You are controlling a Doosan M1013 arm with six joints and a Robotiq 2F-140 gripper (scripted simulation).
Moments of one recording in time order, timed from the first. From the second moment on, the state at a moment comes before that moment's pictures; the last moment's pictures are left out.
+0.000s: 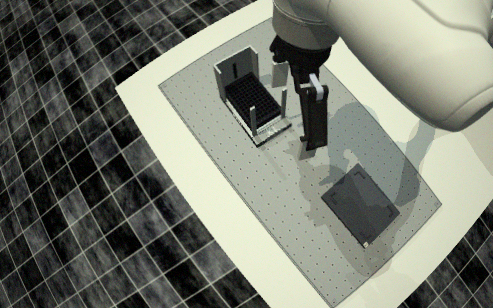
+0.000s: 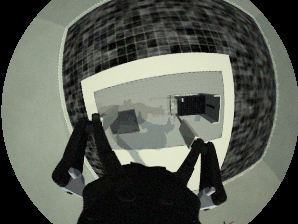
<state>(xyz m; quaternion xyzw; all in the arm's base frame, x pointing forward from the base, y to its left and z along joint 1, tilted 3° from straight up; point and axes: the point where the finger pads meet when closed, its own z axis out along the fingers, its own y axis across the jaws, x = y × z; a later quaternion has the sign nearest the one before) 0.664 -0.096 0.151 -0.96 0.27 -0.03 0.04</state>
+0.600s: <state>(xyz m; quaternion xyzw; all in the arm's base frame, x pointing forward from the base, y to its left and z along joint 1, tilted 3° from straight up) 0.653 -0.141 0.138 -1.00 0.01 -0.02 0.02</state>
